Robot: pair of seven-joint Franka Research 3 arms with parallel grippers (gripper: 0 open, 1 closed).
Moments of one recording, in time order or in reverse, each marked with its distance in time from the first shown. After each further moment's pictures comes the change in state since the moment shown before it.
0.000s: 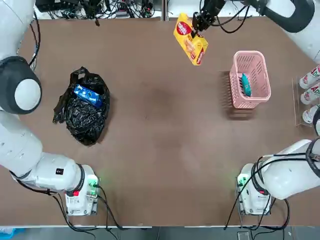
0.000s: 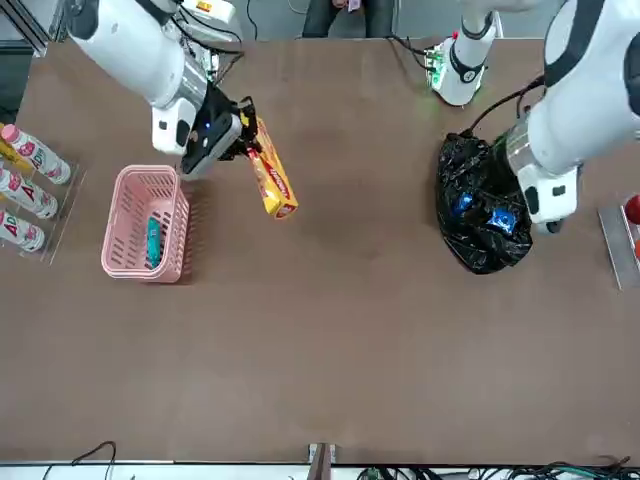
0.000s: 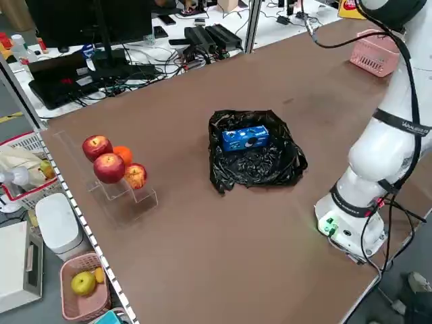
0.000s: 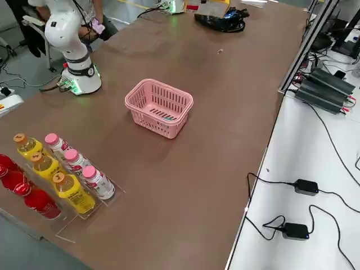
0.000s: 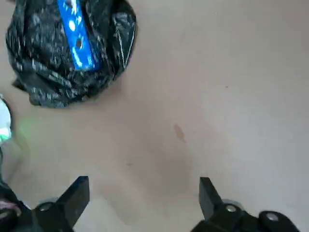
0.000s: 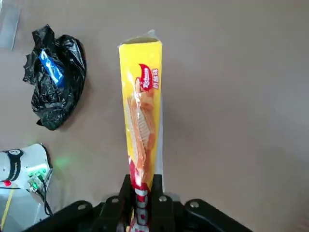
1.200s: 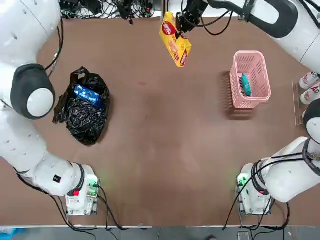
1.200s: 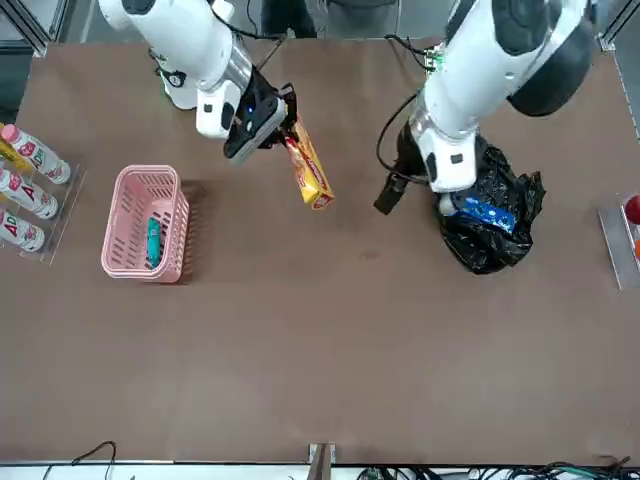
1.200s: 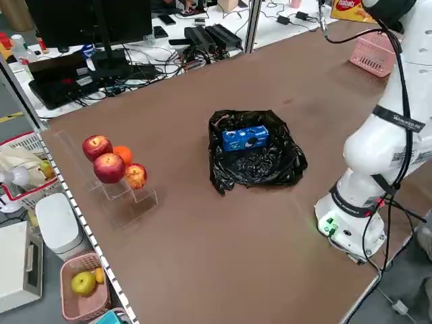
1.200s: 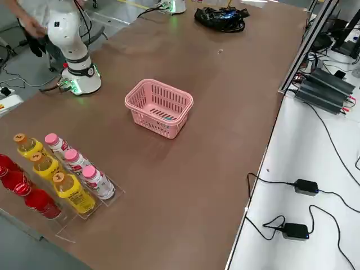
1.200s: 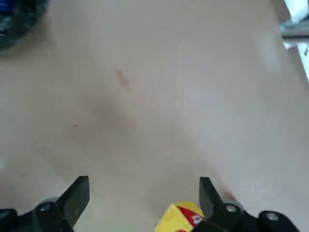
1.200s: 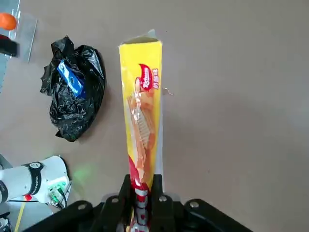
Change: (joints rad) left arm -0.240 0.092 -0.006 0.085 -0.026 0.241 -0.044; right arm 0.114 0.067 -0.005 0.093 0.000 0.044 0.140
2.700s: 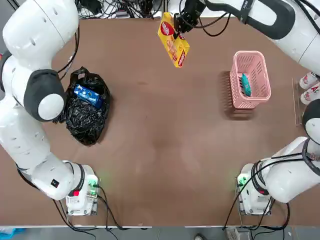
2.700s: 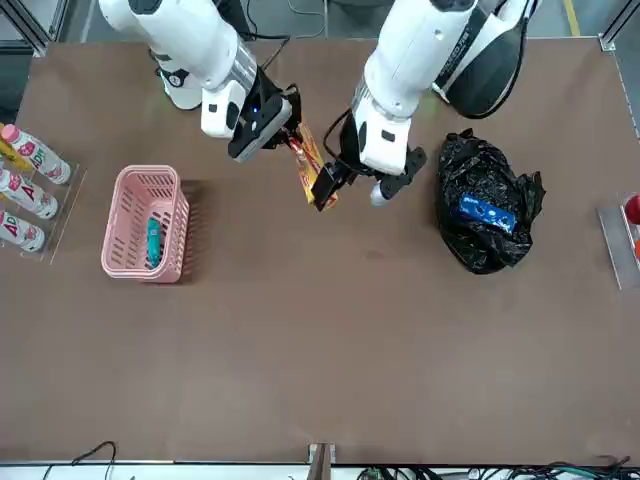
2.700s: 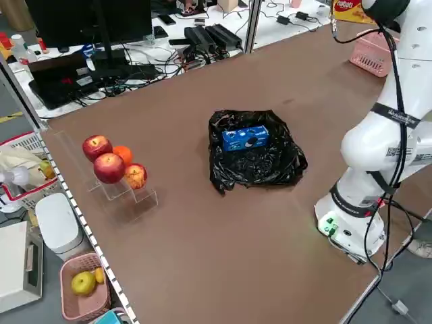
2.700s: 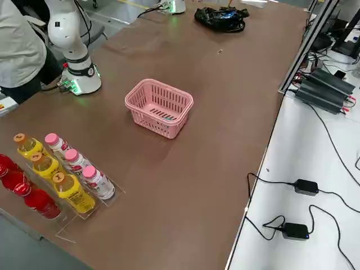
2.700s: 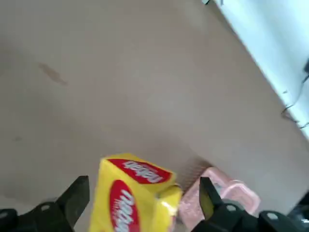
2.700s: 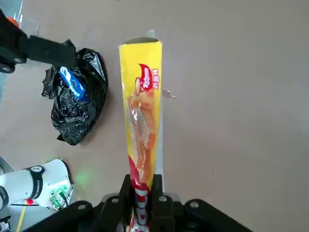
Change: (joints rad) left arm -0.125 0.059 0.017 0.065 0.017 0.153 0.186; right arm 0.015 0.007 0.000 0.000 0.000 0.025 0.015
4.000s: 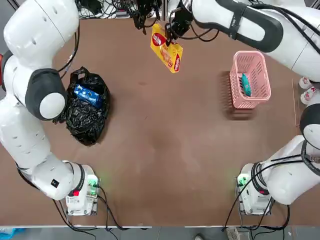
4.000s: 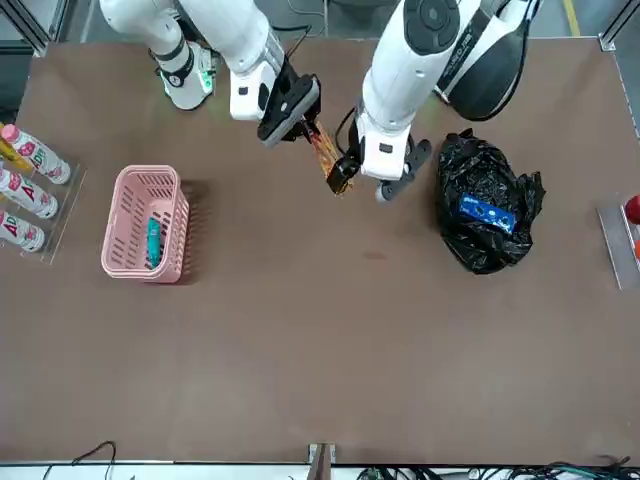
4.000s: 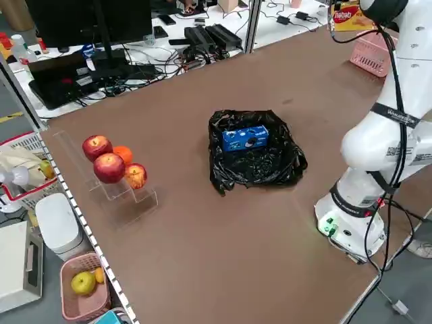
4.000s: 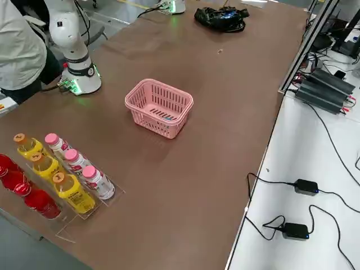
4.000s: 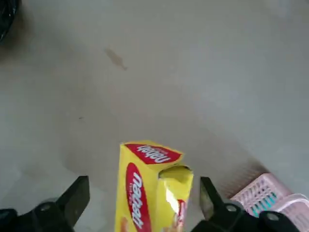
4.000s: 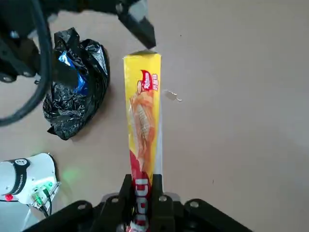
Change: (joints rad) left arm 0.004 0.011 -0.002 0.027 0.000 -0.226 -0.103; right arm 0.090 0.019 0.000 0.000 -0.082 0.062 0.000
